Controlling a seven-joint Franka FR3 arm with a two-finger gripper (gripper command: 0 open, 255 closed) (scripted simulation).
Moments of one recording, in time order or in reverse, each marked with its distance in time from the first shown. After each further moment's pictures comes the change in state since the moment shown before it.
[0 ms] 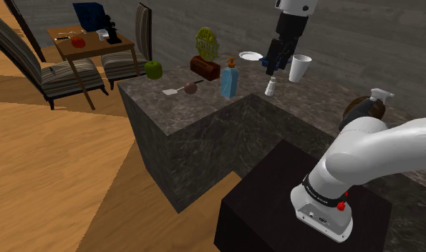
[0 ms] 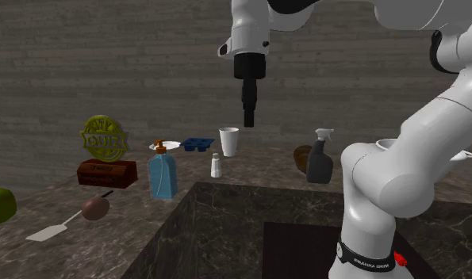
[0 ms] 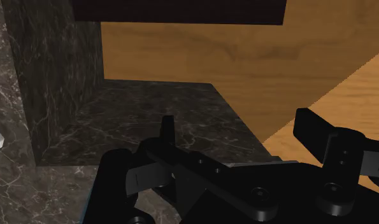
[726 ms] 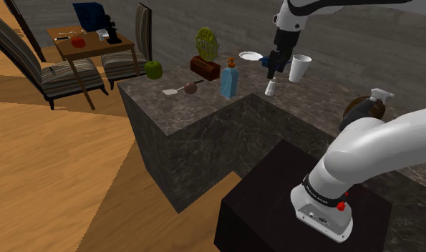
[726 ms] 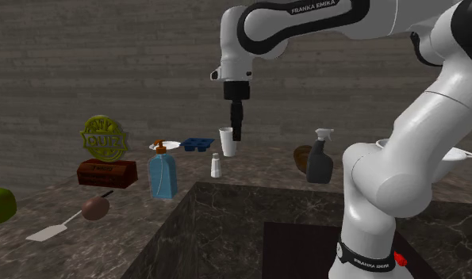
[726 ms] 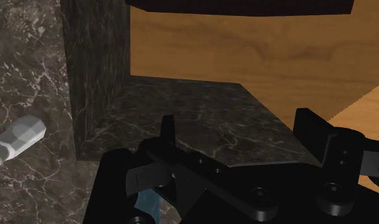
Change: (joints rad) arm -0.049 0.156 -0.135 -0.030 -0.127 0.182 -0.170
